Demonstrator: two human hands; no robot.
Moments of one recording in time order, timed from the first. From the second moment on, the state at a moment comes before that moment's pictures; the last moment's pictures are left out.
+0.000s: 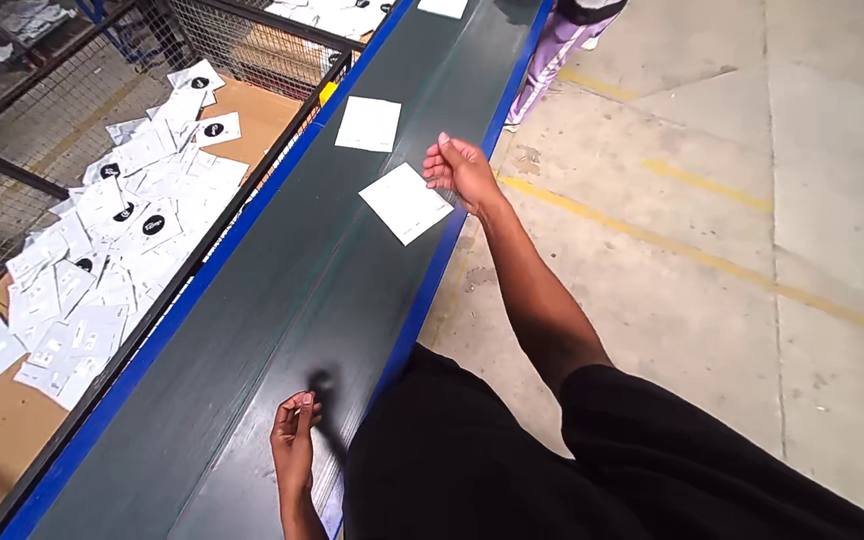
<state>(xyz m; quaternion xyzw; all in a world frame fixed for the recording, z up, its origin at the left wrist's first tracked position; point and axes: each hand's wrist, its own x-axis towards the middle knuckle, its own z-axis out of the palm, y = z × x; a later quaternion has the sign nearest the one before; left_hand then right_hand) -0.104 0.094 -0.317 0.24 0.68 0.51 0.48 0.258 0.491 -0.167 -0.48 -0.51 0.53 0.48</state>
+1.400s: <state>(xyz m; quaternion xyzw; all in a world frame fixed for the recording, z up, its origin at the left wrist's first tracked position) -0.149 0.044 -0.341 0.22 0.86 0.27 0.37 -0.053 0.456 -0.357 -0.52 -0.82 0.24 -0.01</state>
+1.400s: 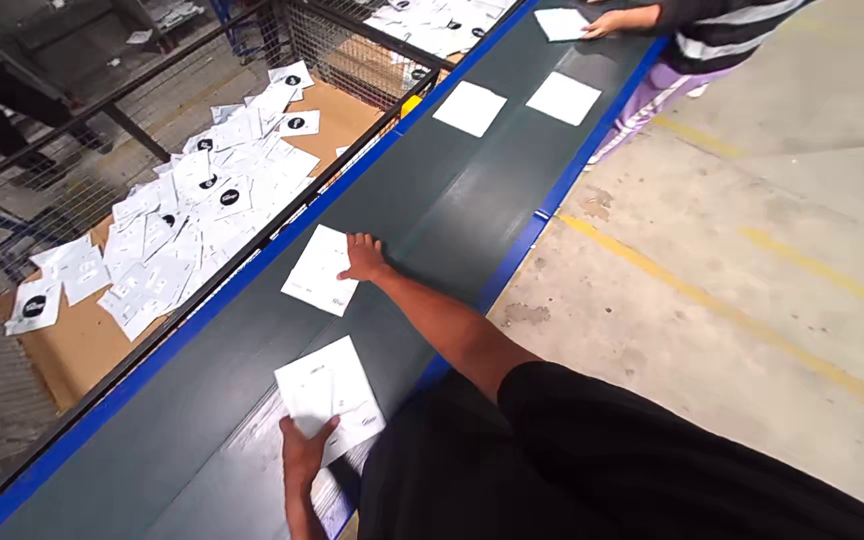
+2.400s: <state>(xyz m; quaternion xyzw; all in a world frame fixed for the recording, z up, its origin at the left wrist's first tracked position) -0.294 0.195 -0.252 0.33 0.67 0.50 0.43 0.032 0.331 -0.288 -0.25 -0.41 0.86 0.19</state>
